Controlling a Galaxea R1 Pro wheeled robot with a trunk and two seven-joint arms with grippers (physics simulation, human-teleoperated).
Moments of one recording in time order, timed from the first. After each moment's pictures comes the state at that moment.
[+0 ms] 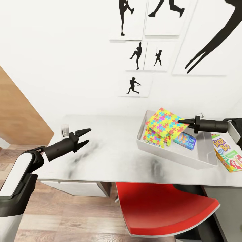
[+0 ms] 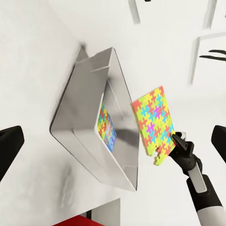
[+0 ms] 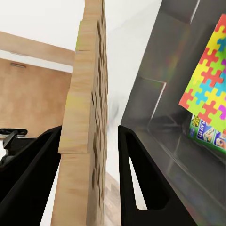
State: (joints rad) left arm -0.59 0.26 -0.01 -1.60 1.69 0.86 0.24; right arm -1.32 -0.55 0.19 -0.44 -0.34 1.04 1.37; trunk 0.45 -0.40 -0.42
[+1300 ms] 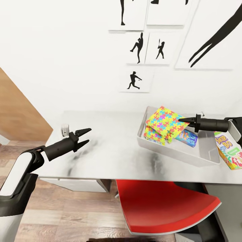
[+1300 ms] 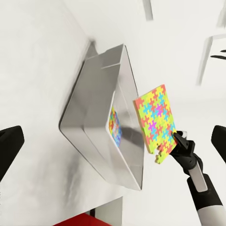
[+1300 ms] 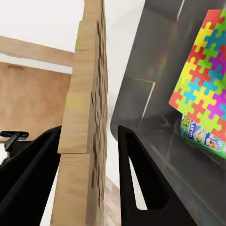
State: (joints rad) left arm -0.59 0.26 -0.01 -1.60 1.69 0.86 0.24; right arm -1.33 -0.55 0.18 -0.43 -0.34 1.04 1.37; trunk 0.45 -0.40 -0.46
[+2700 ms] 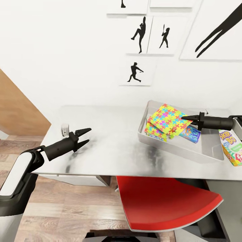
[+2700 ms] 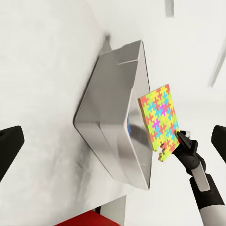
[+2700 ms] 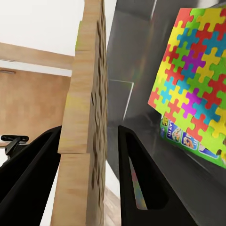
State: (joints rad) left arm -0.60 0.26 -0.01 -1.60 1.69 0.86 0.23; right arm -1.35 -0.57 0.18 -0.44 -0.34 1.04 1.36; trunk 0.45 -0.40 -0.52
